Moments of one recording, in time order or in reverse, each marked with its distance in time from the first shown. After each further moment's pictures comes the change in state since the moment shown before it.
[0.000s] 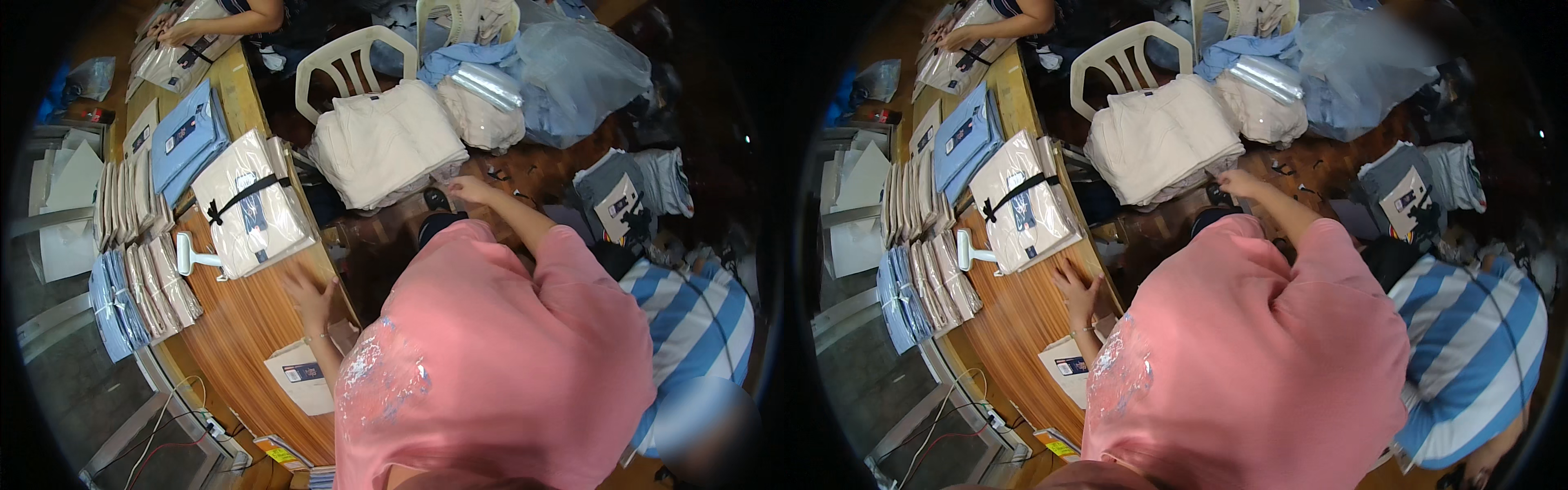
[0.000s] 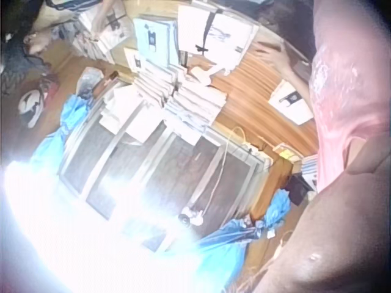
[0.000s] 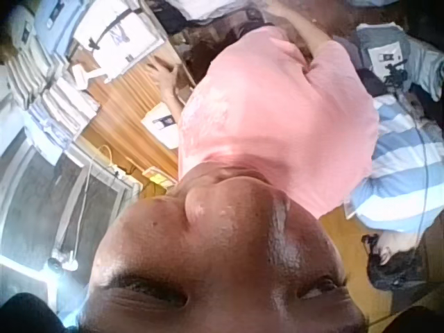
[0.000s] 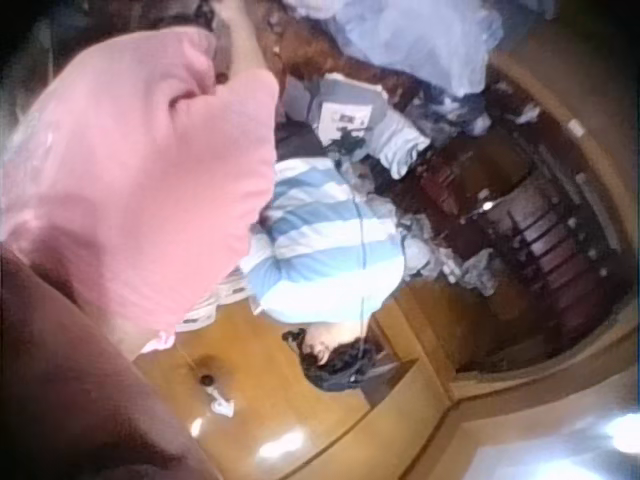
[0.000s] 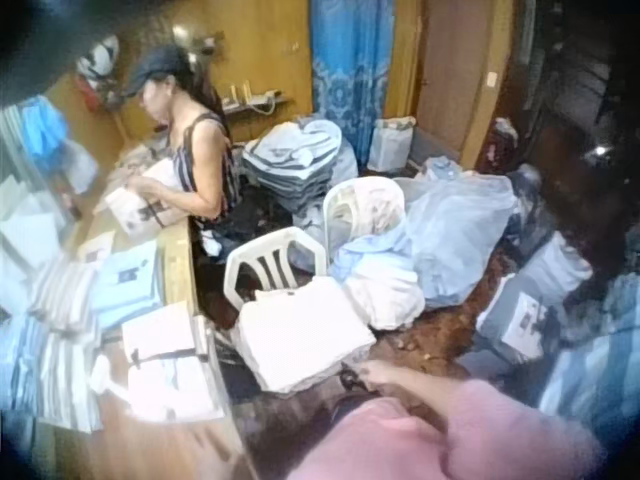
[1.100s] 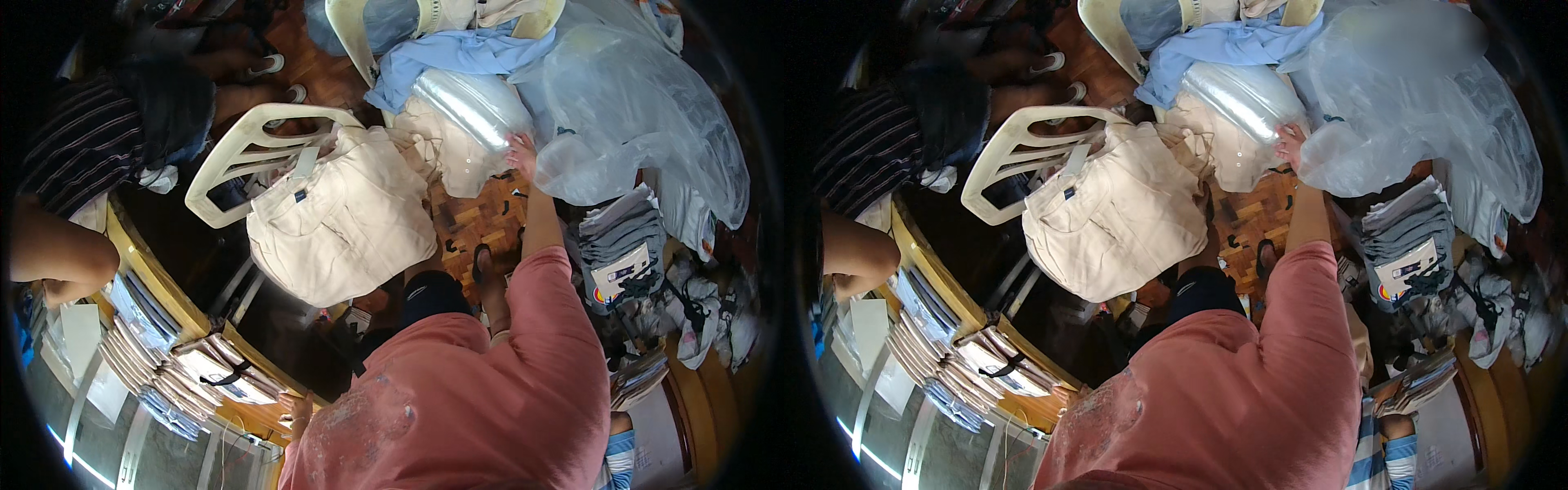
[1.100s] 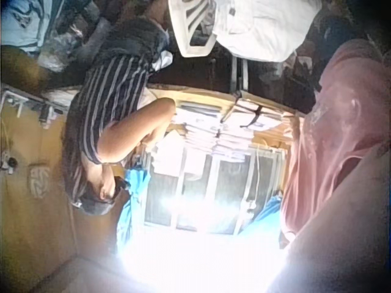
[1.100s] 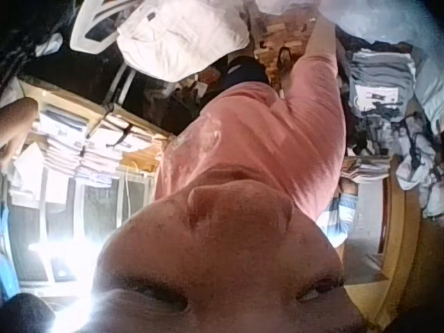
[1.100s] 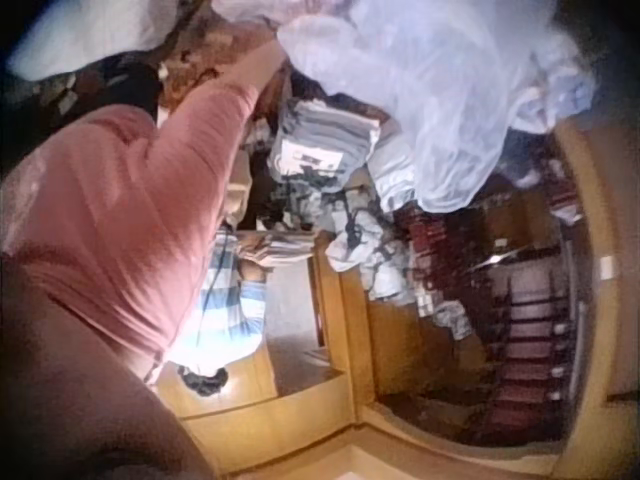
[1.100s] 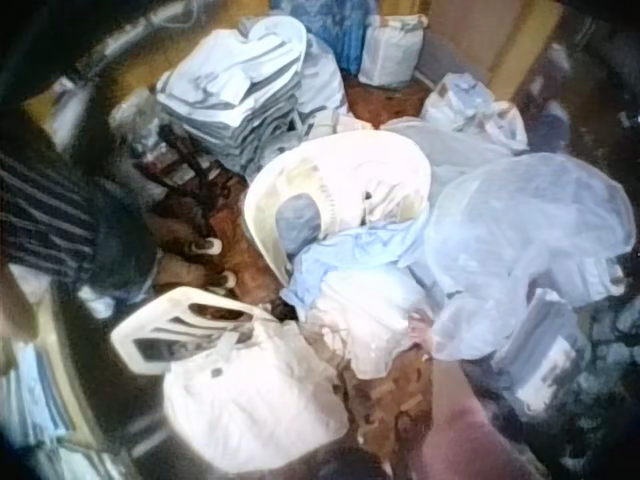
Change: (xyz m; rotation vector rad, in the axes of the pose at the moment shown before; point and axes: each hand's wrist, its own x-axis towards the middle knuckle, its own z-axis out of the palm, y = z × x) left_hand 0.025 0.020 0.011 0.653 -0.557 -0.835; right_hand 0.200 0.338 -0.228 1.207 0.489 0.795
